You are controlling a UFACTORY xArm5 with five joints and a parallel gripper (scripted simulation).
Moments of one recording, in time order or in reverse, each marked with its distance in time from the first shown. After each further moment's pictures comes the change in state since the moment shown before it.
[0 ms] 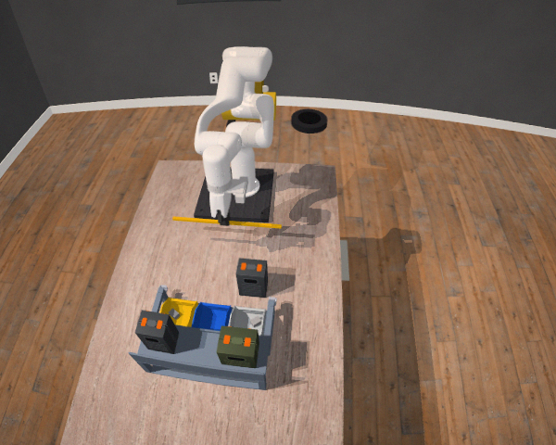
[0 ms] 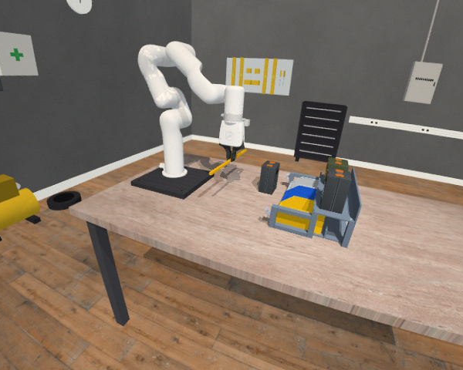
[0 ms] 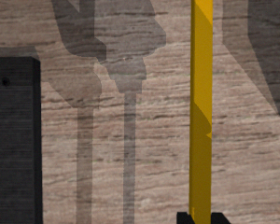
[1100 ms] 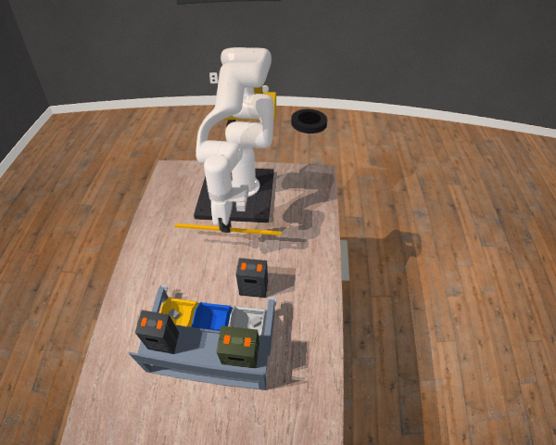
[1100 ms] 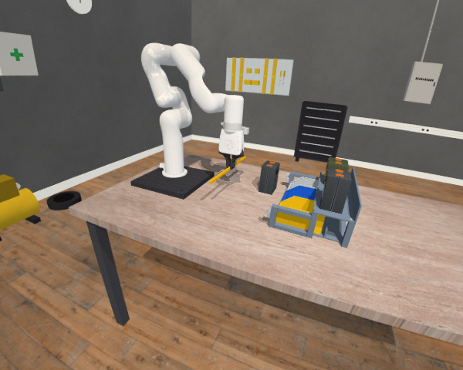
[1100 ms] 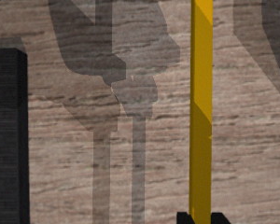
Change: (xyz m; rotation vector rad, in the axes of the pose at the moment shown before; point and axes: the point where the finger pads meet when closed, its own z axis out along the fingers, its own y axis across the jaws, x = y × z) arm 0.000 0.000 0.036 0.000 0.000 0.000
